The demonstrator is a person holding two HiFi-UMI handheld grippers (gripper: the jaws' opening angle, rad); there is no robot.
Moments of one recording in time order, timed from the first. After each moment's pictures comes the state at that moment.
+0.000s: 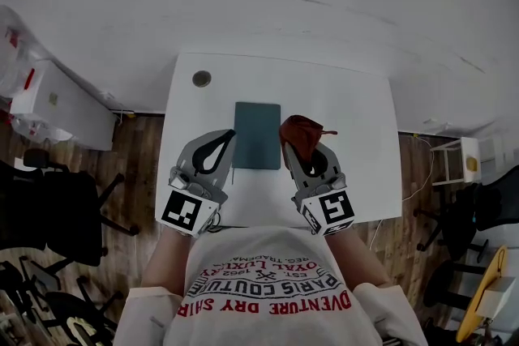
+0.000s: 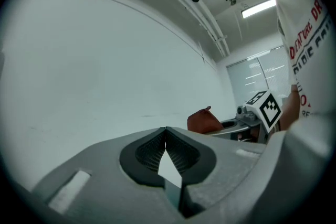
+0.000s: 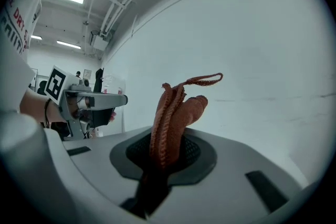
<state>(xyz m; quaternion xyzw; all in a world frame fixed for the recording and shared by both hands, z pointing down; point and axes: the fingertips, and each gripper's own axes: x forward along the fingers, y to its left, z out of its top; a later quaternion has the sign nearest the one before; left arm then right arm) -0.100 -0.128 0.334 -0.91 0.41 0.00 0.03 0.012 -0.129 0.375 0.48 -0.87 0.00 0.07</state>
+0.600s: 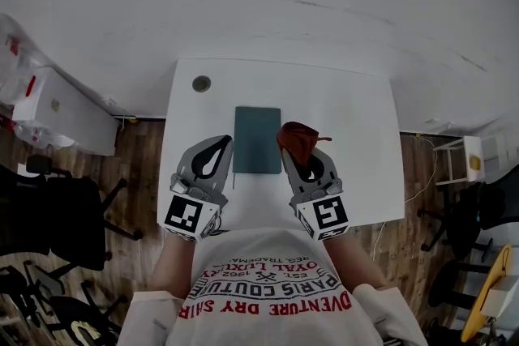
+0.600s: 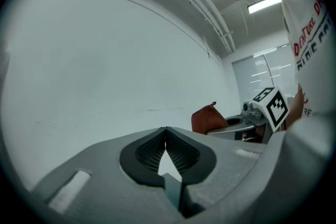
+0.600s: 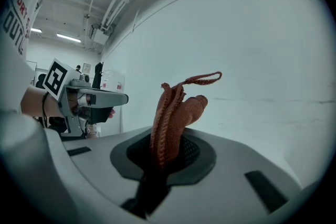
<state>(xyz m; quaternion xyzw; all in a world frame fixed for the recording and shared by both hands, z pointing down) -0.104 -0.135 0.349 -0.90 0.43 -0.02 0.02 0.011 -0.129 0.385 0.49 -0.87 0.00 0.10</state>
